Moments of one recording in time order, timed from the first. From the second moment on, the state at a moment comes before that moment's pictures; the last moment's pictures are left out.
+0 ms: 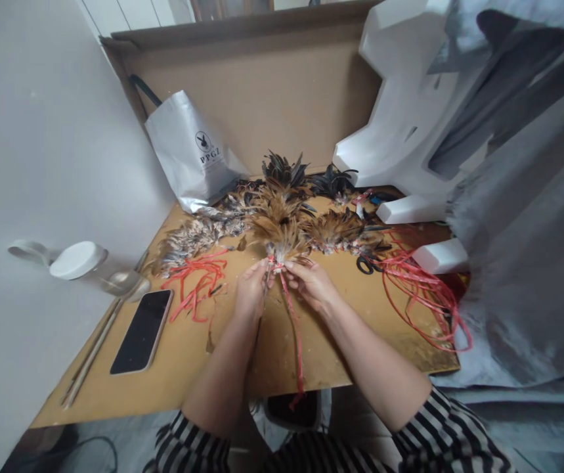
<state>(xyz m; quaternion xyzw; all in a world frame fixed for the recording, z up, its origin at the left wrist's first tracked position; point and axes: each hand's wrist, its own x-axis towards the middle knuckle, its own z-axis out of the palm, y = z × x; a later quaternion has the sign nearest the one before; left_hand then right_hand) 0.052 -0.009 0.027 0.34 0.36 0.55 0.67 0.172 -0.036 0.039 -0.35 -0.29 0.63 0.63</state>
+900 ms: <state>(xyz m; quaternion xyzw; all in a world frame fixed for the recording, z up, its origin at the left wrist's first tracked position) 0.060 -0.014 0.030 0.35 0.32 0.54 0.69 0.177 -0.033 0.039 -0.41 -0.37 0.53 0.65</state>
